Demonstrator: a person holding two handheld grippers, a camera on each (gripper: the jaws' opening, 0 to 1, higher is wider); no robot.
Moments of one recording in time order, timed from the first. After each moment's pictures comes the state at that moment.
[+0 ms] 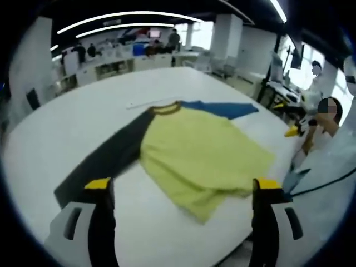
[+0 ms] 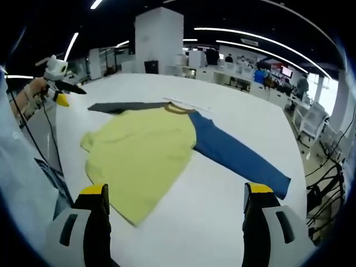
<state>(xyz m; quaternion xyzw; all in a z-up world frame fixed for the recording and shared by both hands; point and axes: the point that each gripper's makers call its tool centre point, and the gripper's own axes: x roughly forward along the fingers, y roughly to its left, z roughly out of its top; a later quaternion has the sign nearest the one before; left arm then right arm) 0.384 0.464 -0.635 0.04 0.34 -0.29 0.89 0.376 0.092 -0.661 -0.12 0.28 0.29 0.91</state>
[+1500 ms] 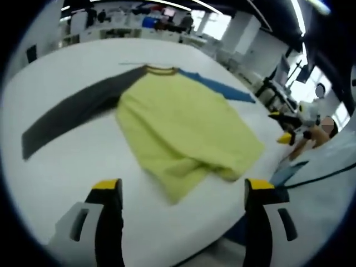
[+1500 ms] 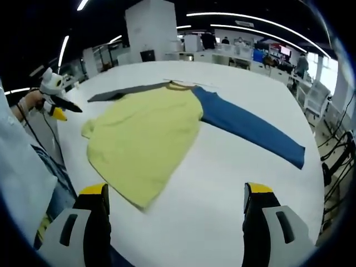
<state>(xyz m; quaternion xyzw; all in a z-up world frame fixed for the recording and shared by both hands) 0.339 0.441 -0.713 -0.05 0.44 -0.29 0.85 0.354 0.087 -0.717 -0.08 0.35 0.29 0.89</state>
